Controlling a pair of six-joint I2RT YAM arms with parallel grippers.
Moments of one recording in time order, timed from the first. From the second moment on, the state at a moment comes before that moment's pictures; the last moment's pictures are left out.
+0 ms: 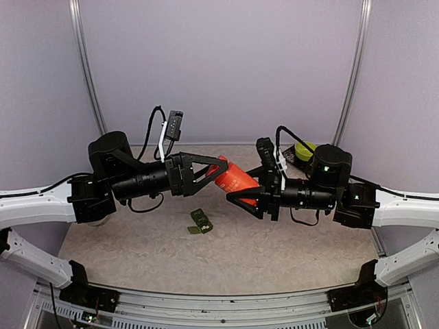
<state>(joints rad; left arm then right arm) -1.06 1.21 0.95 0.35 0.24 -0.60 1.07 1.16 0.86 0.25 -0.29 0.09</state>
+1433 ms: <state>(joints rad) -1.06 1.23 0.99 0.28 0.20 -0.55 1.09 1.14 0.86 0.21 -0.32 0.09</state>
